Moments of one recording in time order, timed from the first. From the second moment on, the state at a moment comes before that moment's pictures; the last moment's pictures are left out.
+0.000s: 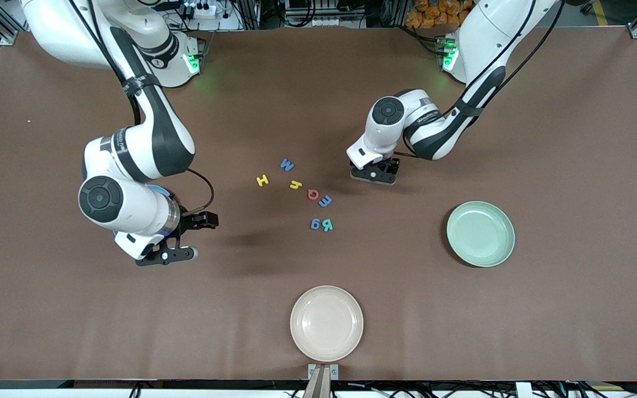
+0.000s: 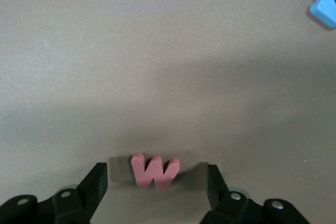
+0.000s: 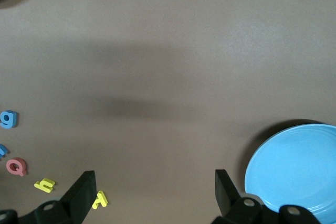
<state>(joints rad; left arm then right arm) -0.17 0.53 -0.55 -2.19 0.51 2.58 -0.87 0.25 0.53 0.05 -1.47 0.06 1.89 0.16</state>
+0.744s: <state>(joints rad) -0.17 0.53 -0.55 -2.19 0.51 2.58 -0.85 0.26 0.54 0.06 -1.47 0.06 1.89 0.18</state>
